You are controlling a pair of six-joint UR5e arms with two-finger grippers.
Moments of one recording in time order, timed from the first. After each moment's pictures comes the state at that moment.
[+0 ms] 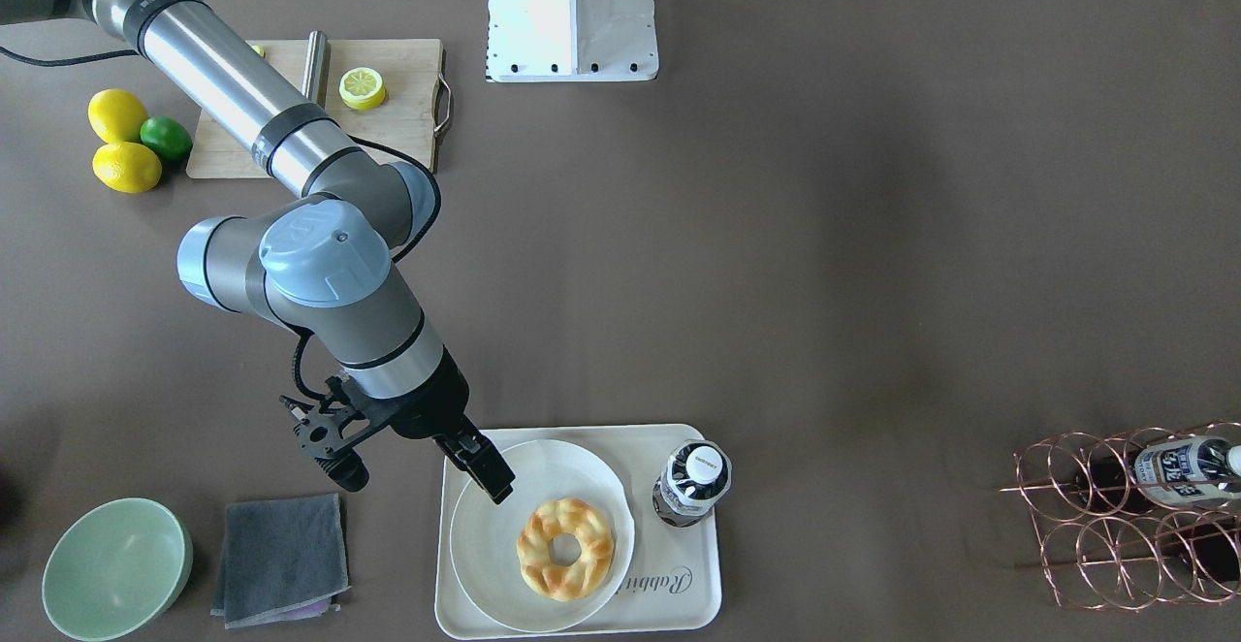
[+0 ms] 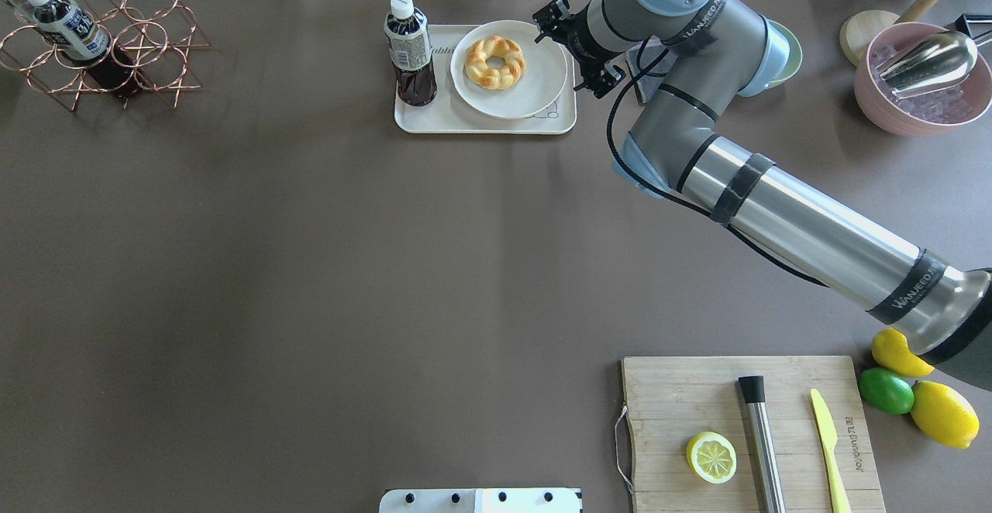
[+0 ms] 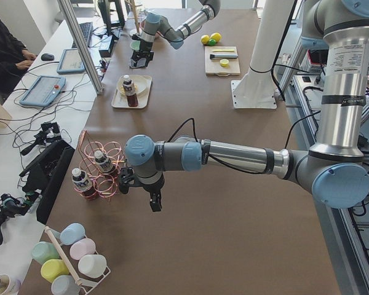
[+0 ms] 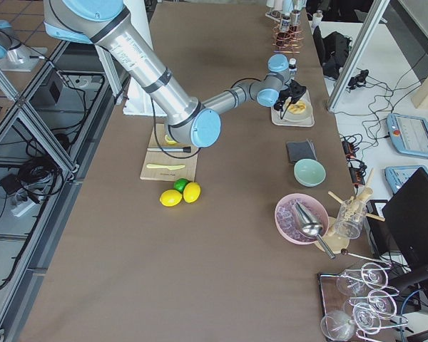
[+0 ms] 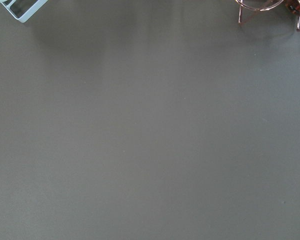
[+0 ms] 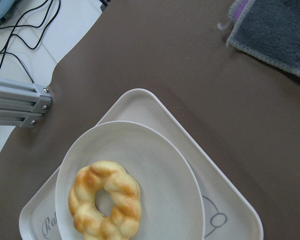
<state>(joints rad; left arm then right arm) -1.55 -1.60 -1.67 -1.40 -2.38 -0.09 0.83 -0.74 1.12 -0.89 1.93 1.89</state>
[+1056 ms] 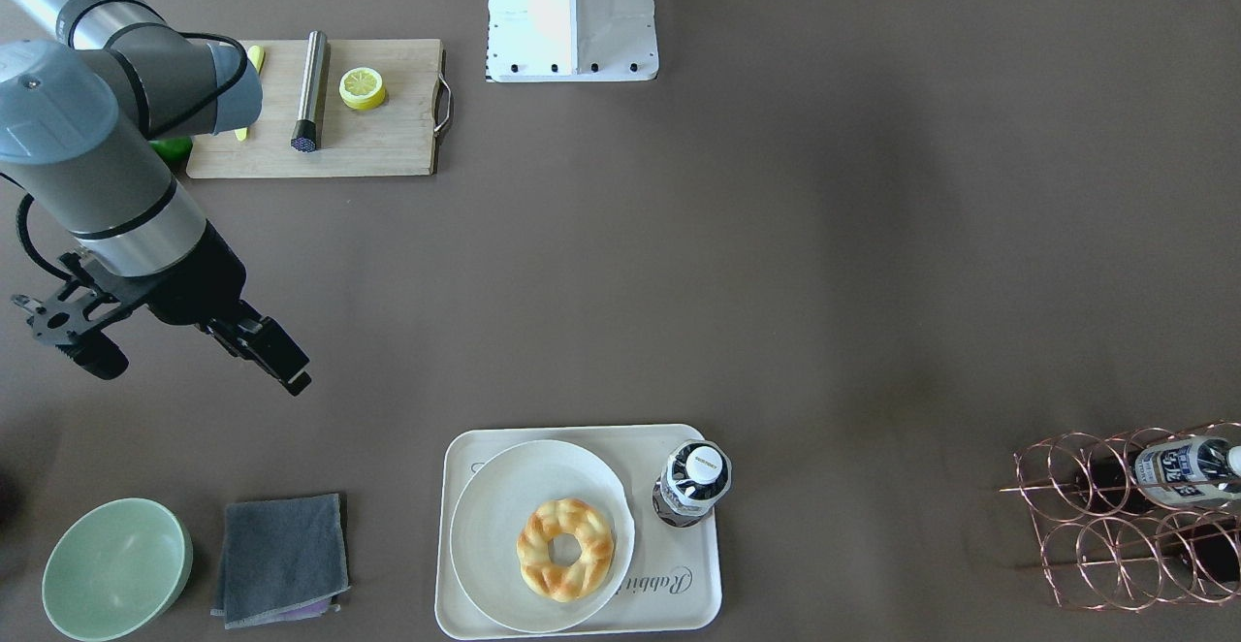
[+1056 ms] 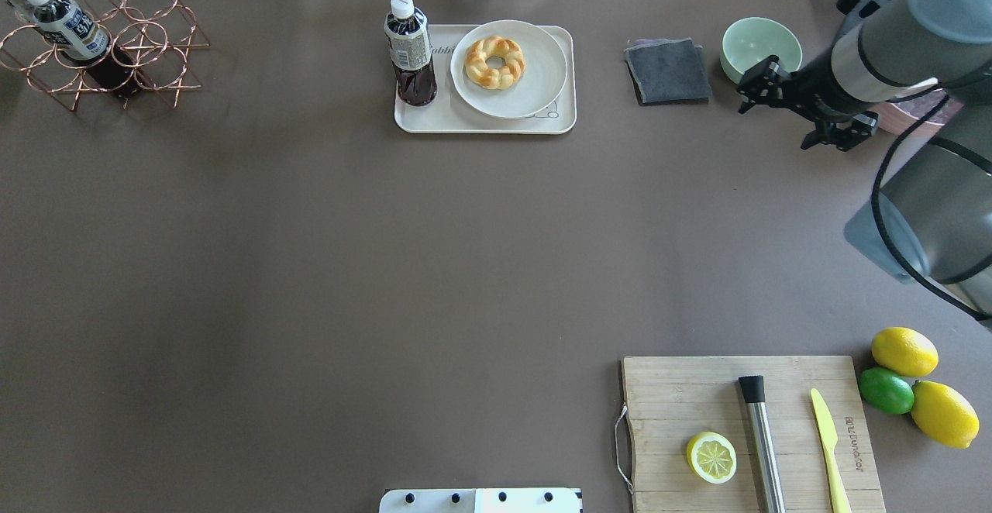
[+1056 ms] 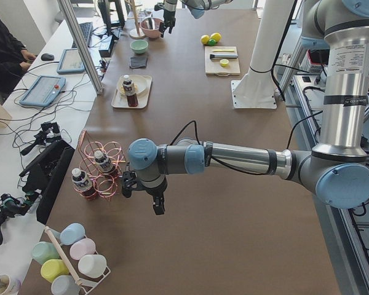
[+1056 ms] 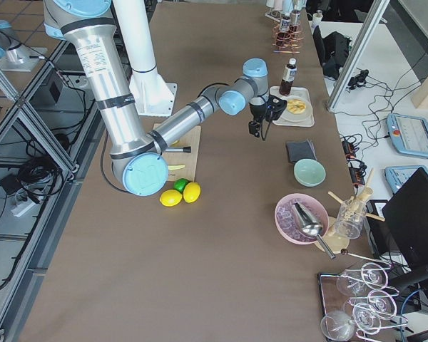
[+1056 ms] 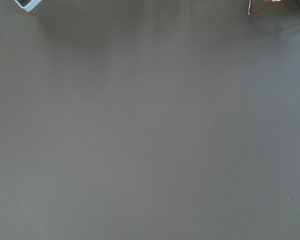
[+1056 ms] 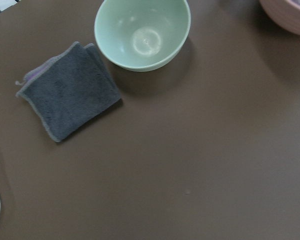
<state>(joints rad) -1.56 -1.58 -1.67 -1.40 -2.38 -0.09 0.96 -1.27 1.87 -1.45 2.03 1.42</state>
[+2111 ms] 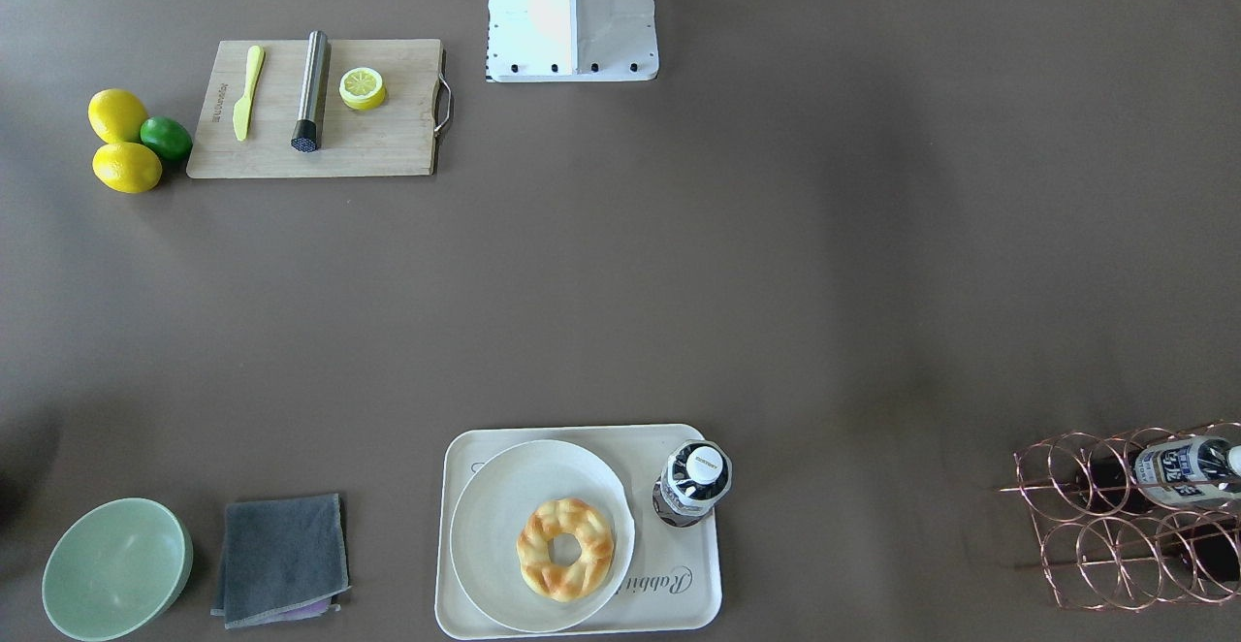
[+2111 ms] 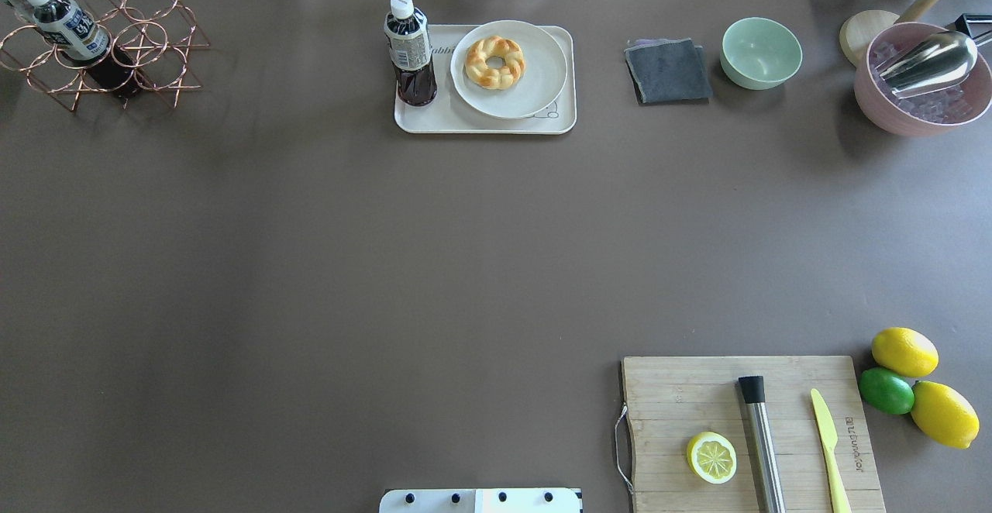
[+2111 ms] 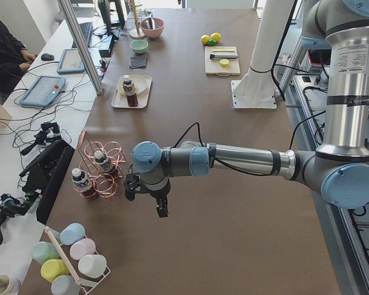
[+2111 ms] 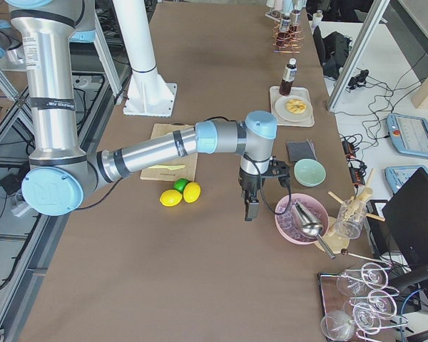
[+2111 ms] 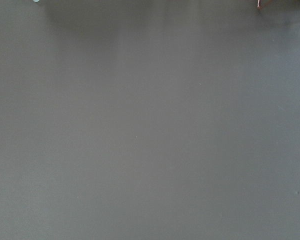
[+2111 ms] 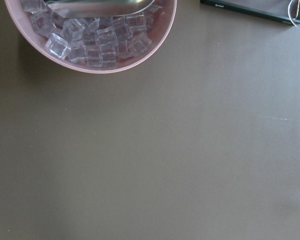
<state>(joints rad) -1.57 -1.56 -1.68 -1.40 -2.38 -0.08 1.46 -1.53 1.86 -1.86 2.08 0.02</state>
